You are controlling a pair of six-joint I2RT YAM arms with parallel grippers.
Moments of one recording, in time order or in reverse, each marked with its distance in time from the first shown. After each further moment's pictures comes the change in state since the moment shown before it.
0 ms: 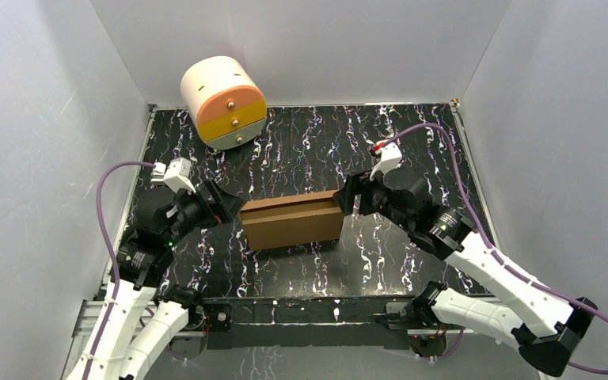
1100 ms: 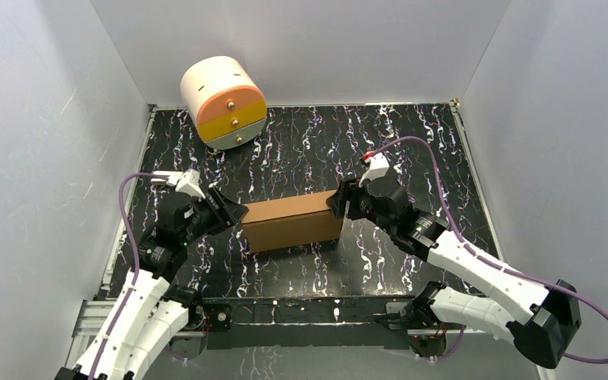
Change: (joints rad) left arm 0.000 0.058 -0.185 0.105 -0.035 -0.155; right arm 0.002 0.087 -0.164 0.222 0.013 0.074
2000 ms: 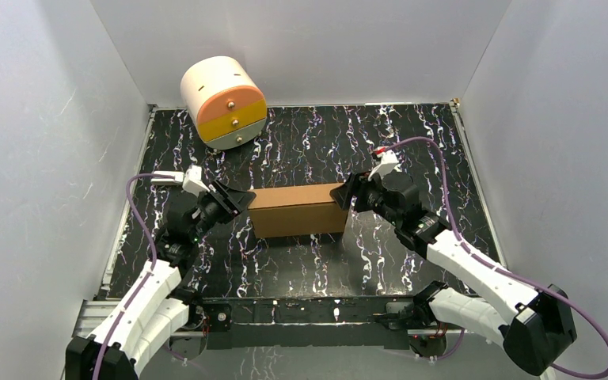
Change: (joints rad) left arm 0.013 0.113 -0.215 0.576 0.047 -0.182; right arm -0.161 0.008 -0.109 0.233 -0.179 0.008
